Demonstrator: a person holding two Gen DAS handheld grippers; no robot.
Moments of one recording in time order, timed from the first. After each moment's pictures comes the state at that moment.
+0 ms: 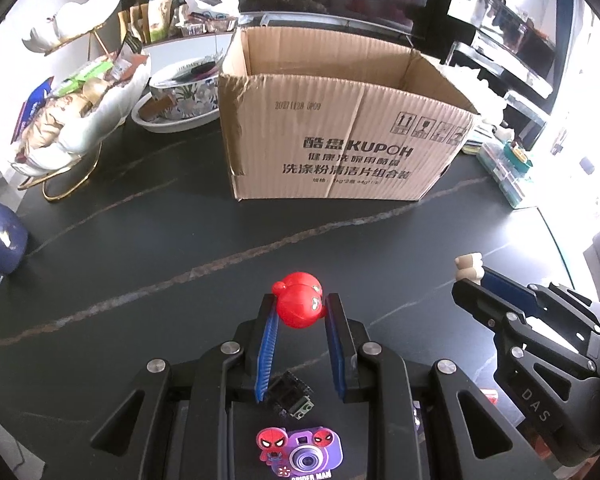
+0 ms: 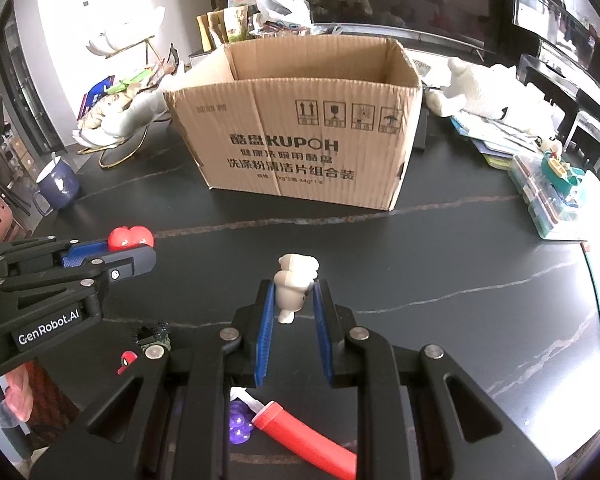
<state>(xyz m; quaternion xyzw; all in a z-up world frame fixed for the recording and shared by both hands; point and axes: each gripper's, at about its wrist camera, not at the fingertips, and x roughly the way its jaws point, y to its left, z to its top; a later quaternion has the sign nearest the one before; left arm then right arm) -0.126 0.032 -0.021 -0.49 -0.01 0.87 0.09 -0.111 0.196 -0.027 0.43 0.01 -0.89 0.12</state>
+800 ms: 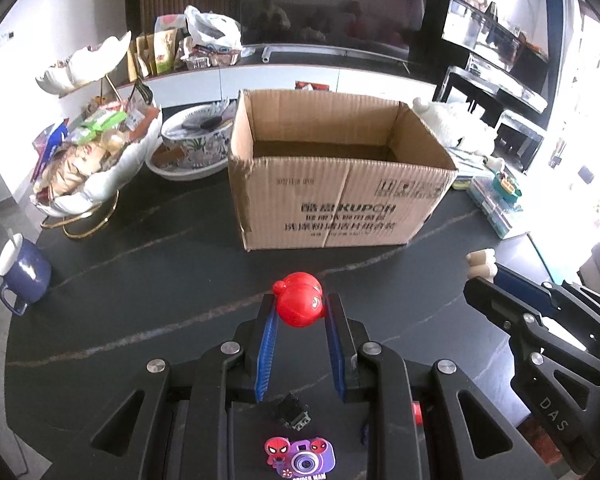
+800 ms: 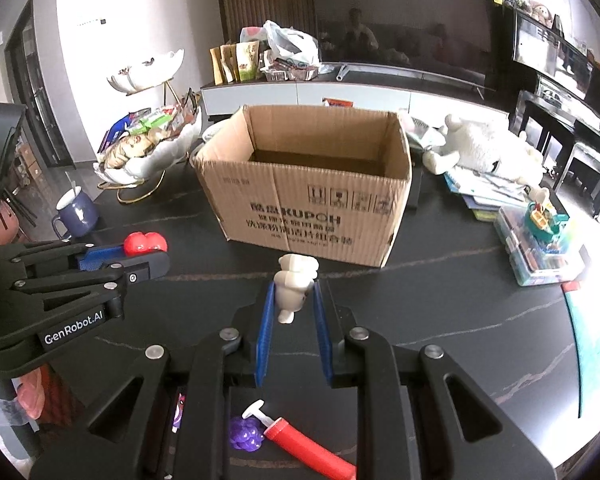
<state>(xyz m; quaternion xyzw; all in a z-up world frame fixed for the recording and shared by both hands) -0.125 0.033 0.033 -0.44 0.00 0.89 0.08 -0.103 0.192 0.037 0.37 0.02 -0.92 0.13</state>
